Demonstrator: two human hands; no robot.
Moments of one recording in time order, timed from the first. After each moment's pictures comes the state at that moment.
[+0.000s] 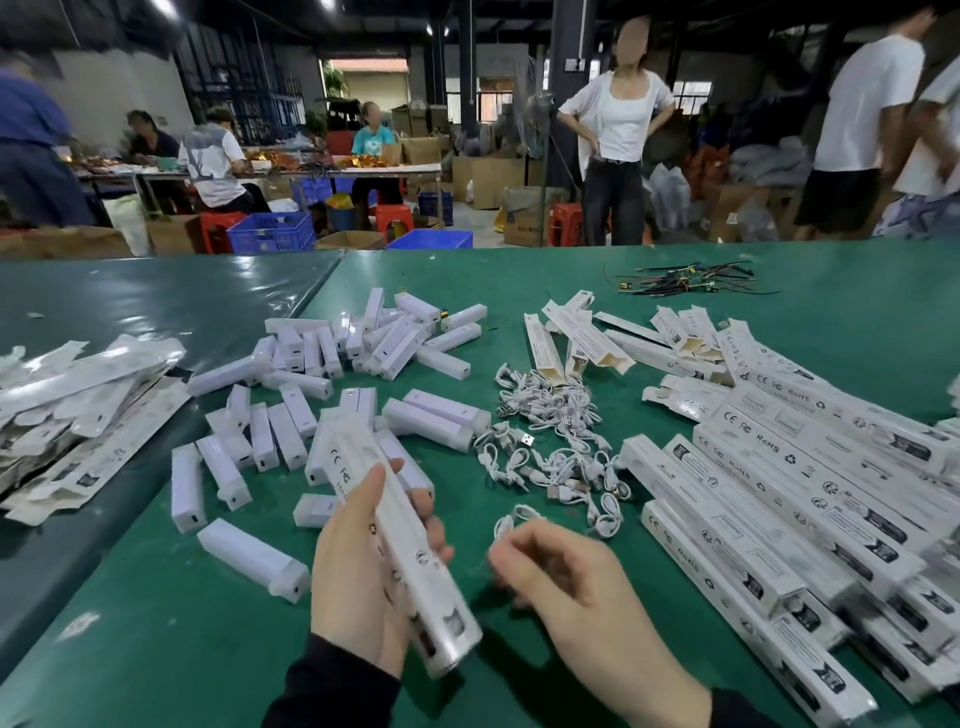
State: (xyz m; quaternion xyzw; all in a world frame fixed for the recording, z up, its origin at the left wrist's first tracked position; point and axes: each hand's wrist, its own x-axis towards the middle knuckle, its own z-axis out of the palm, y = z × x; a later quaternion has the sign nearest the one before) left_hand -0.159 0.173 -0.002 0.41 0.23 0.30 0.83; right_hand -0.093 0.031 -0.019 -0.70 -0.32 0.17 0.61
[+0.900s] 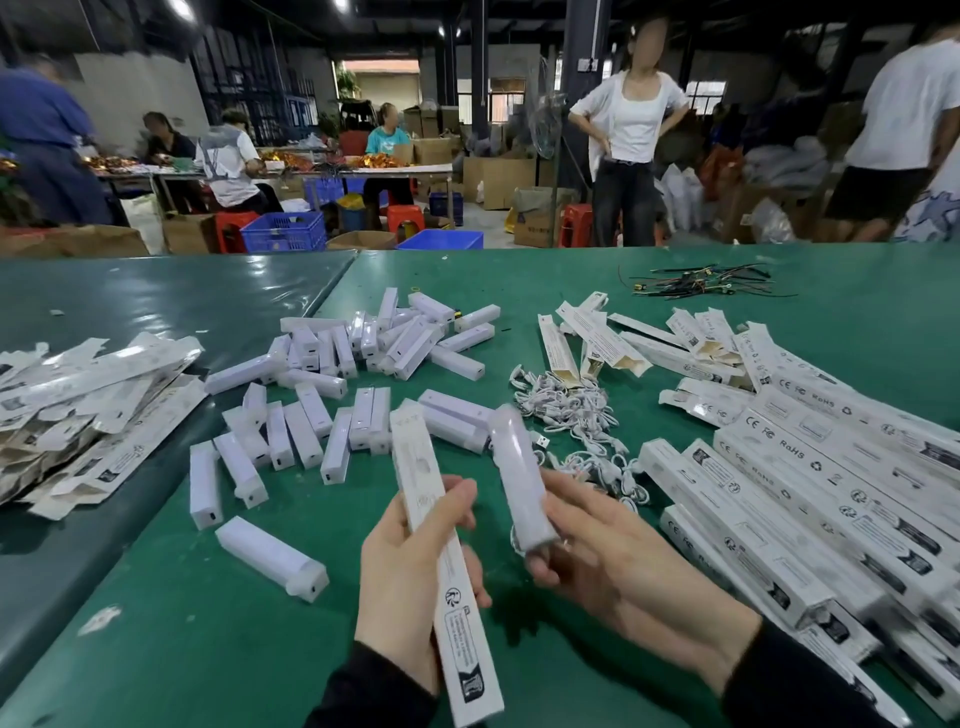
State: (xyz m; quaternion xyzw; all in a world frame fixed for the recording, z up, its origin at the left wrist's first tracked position) left_hand -0.160 0.163 0.000 0.47 0.22 0.26 0.82; right_hand -0.060 0.035 -0.004 -0.48 -0.18 0.44 0.74
